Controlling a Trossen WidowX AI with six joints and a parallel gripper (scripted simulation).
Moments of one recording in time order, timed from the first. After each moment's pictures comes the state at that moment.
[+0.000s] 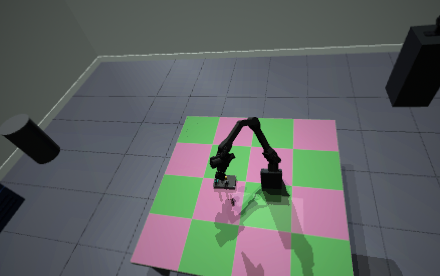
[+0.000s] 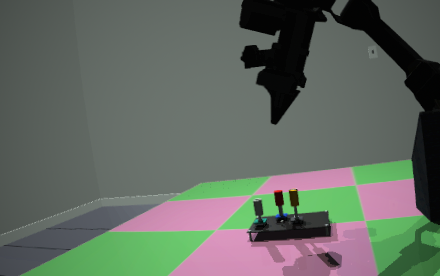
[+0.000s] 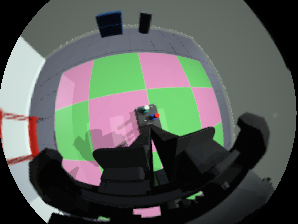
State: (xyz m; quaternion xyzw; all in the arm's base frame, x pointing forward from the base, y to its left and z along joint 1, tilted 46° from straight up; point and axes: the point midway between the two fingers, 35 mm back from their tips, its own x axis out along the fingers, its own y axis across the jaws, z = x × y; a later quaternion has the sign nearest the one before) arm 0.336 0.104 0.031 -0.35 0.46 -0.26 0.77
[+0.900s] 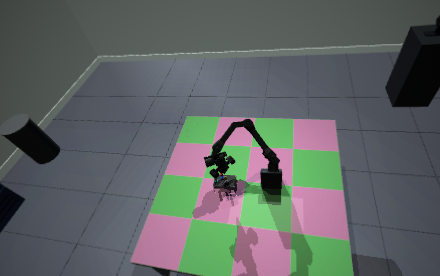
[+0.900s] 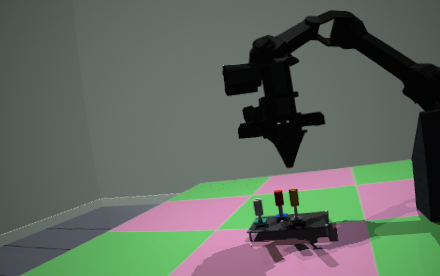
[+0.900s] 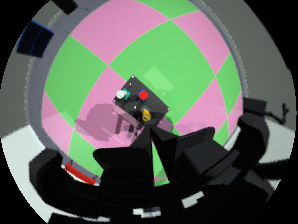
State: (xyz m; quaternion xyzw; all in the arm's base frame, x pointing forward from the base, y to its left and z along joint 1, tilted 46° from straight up) arm 0.339 0.013 -0.001 -0.03 0.50 -0.48 0.72
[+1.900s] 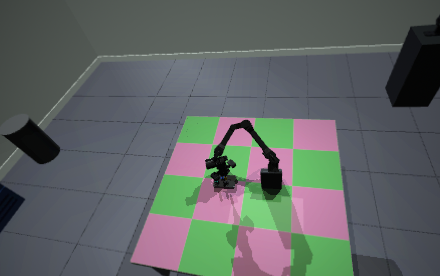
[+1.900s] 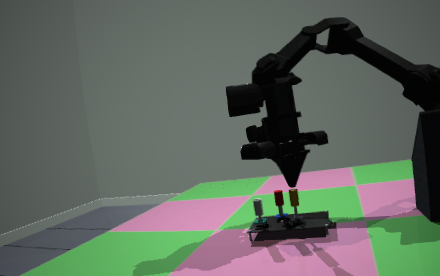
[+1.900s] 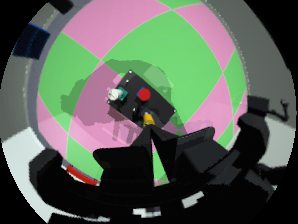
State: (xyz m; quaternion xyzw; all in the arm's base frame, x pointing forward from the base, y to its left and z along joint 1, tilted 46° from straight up) arm 0.341 -0.015 -0.030 -0.02 0.50 -0.48 0.72
